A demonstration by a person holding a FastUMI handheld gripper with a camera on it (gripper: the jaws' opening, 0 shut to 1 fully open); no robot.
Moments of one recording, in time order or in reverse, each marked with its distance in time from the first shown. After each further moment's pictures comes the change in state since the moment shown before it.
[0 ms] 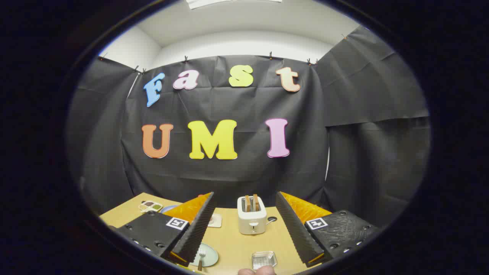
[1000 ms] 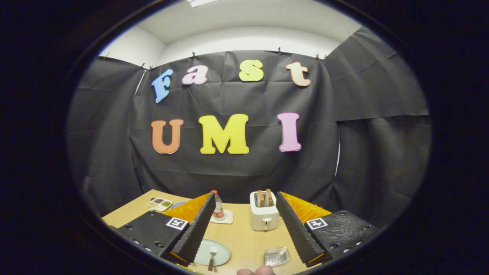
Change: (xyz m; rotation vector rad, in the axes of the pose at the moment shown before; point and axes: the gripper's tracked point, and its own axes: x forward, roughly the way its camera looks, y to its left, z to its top) arm 0.000 0.044 -0.016 -0.003 0.055 0.071
